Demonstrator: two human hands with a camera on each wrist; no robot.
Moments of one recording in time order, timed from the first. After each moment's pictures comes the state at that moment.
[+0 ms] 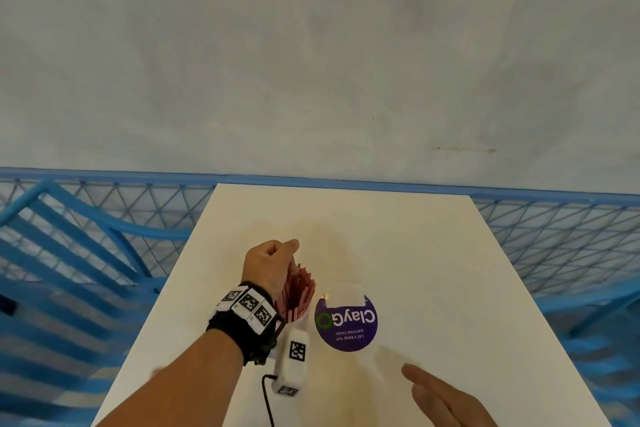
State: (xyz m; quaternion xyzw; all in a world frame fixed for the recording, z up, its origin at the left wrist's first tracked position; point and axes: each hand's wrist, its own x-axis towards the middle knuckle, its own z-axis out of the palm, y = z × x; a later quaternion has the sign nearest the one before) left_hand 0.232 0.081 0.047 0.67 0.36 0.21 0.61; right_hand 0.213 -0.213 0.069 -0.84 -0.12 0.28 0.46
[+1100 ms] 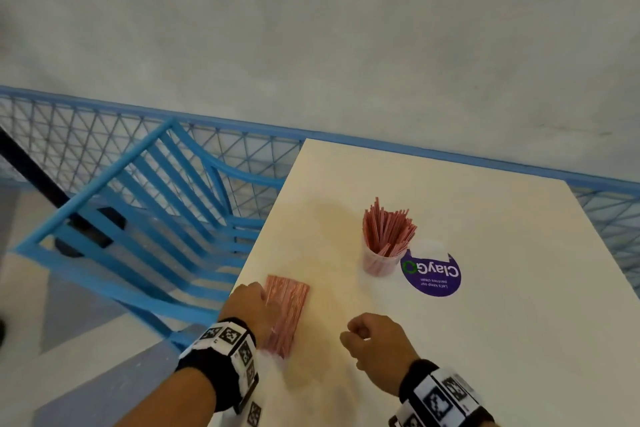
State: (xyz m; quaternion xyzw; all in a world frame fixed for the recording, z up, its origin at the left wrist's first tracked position) left_hand -0.010 0.133 -0.010 0.82 0.49 -0.06 0.28; right_hand 0.108 -0.055 -0.017 -0.84 -0.23 0.38 0.32
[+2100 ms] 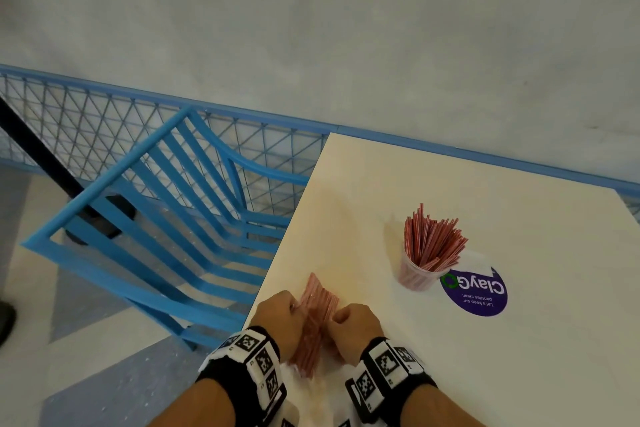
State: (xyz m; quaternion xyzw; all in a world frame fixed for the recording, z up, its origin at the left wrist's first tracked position) left_hand -0.008 0.156 -0.039 0.80 0.47 -0.03 0.37; right_hand 0.093 0.058 -0.066 -0.86 -0.21 0.37 0.28
